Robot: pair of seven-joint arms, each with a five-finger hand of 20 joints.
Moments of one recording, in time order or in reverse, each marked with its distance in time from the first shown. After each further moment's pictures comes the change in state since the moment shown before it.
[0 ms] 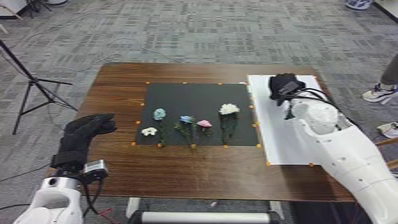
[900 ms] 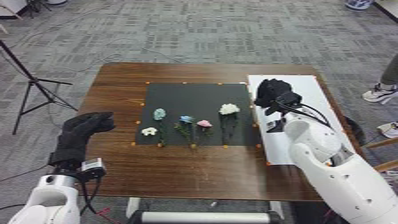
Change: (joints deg) left arm -0.2 0.7 -0.9 0.0 0.0 -0.5 -0.6; right arm -17.7 3.5 3.6 -30.5 17.0 -0.6 16.5
